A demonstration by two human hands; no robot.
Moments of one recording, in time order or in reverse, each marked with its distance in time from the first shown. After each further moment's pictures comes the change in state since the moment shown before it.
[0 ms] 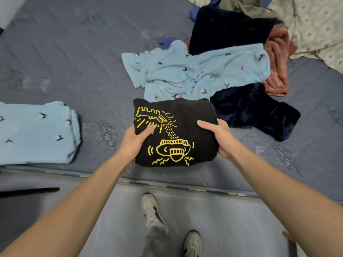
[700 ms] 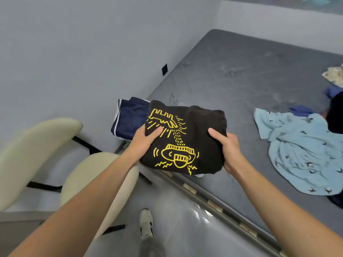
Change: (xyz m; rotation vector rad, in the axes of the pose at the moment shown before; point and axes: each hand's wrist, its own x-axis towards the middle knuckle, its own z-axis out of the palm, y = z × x) left_hand -0.191 0.152 -0.475 0.031 0.405 0.169; right_hand -0.084 -0.031 0.529 -0.052 -0.316 -0.034
